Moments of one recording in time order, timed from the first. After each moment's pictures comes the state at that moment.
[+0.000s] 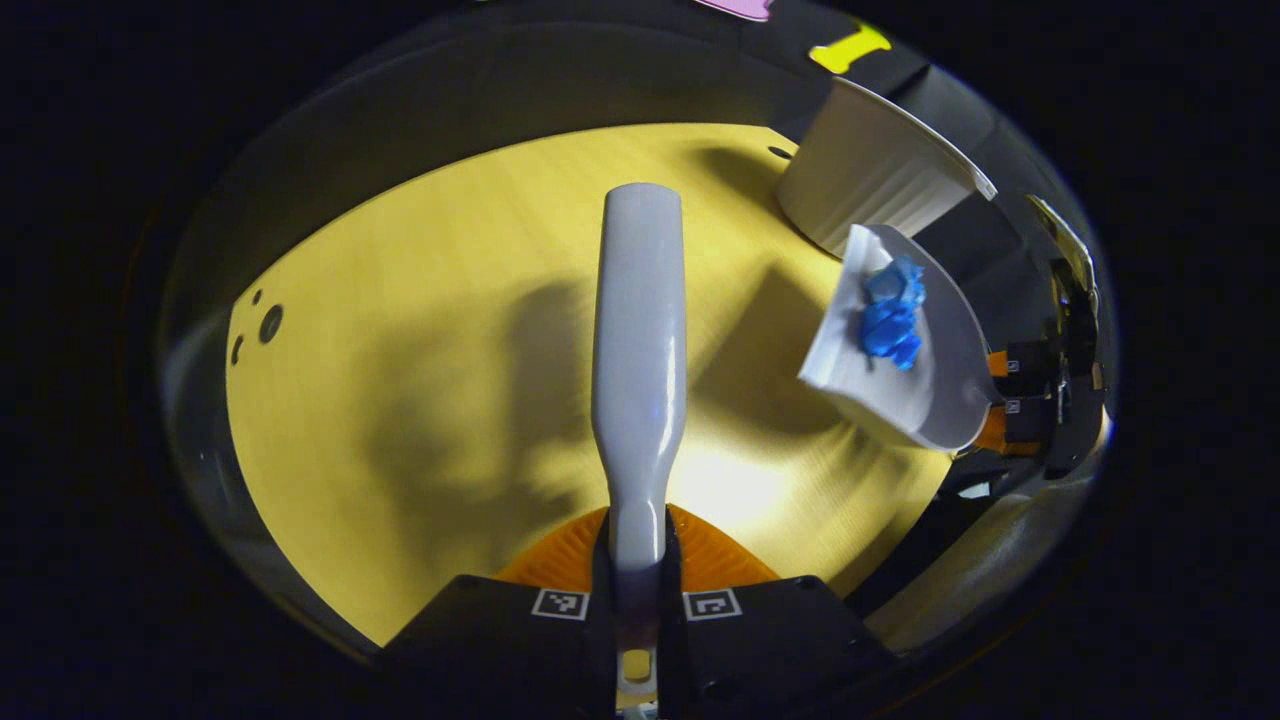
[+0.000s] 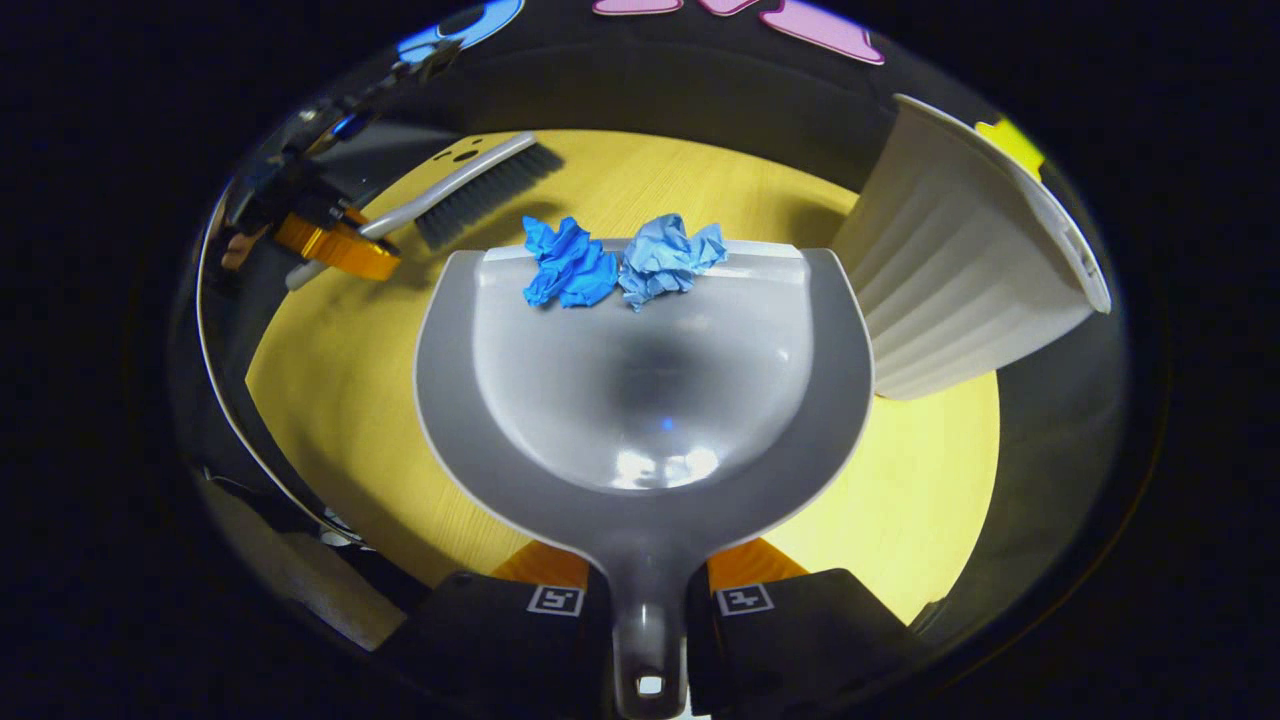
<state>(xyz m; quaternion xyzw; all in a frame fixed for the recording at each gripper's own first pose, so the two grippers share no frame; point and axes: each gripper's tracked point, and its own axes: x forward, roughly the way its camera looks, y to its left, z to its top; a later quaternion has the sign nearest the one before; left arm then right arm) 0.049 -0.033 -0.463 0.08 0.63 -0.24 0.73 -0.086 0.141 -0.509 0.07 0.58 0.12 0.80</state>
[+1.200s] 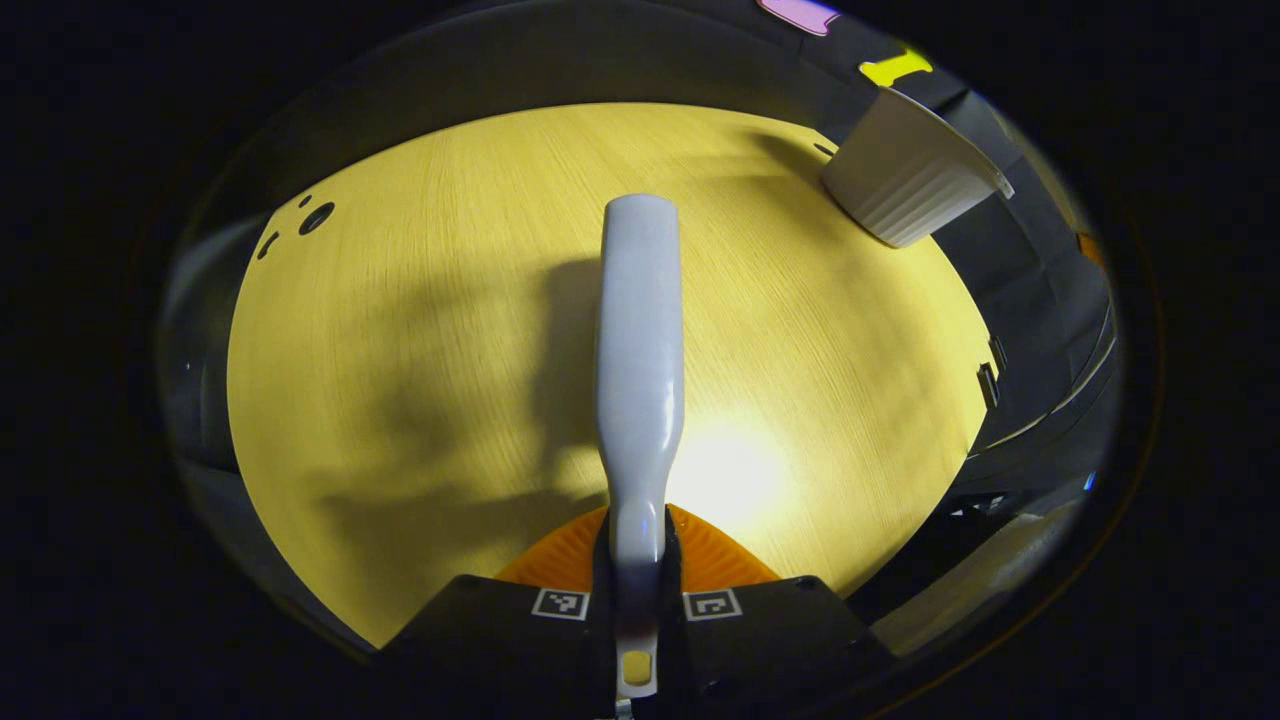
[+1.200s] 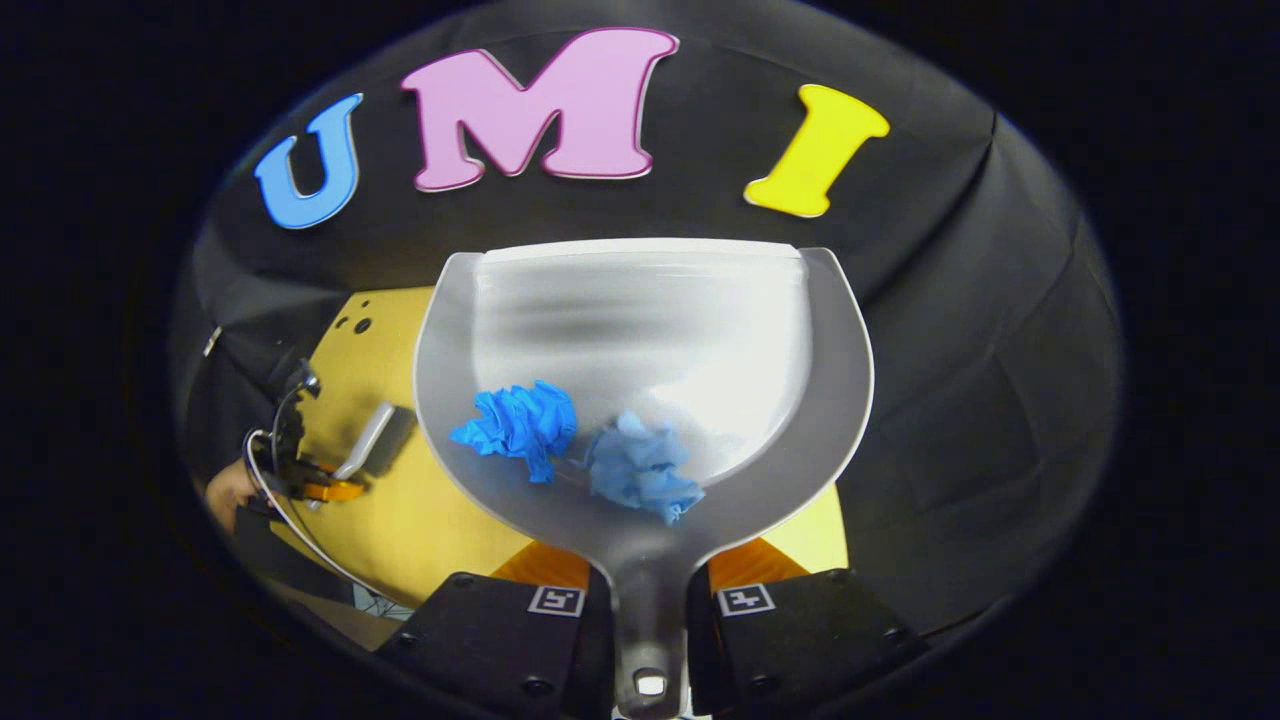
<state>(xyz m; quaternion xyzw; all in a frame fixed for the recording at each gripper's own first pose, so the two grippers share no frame) 0.006 -0.007 -0.508 0.04 0.65 -0.22 0.73 -0.010 0.075 -0.494 0.10 0.51 -0.10 0.85</state>
